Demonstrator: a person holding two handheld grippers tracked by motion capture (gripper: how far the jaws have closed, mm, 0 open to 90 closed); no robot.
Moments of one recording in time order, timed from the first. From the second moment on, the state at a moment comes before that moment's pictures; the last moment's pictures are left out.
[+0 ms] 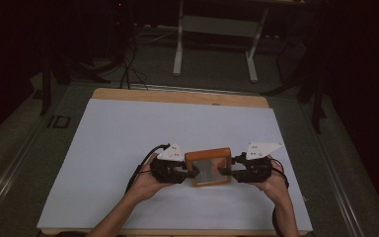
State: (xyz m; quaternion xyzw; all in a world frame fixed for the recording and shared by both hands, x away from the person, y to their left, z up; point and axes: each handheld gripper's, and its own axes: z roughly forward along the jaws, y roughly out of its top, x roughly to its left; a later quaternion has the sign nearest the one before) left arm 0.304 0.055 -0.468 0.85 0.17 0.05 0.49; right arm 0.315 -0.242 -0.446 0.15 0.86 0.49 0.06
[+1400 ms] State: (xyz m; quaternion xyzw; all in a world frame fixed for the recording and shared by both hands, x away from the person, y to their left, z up) left arm 0.316 0.091 -0.455 0.86 0.19 0.05 0.47; right arm 0.322 -0.204 -0.452 0.17 0.84 0.51 0.07
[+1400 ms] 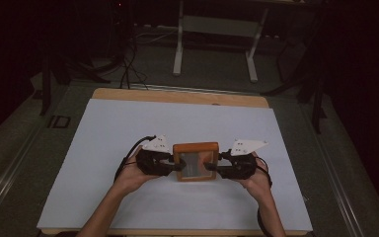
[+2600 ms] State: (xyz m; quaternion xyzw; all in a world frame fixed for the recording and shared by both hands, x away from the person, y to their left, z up) left arm 0.332 0.117 -0.460 0.85 0.23 0.04 0.47; right arm 0.335 -0.178 -0.464 0.21 0.83 0.52 0.06
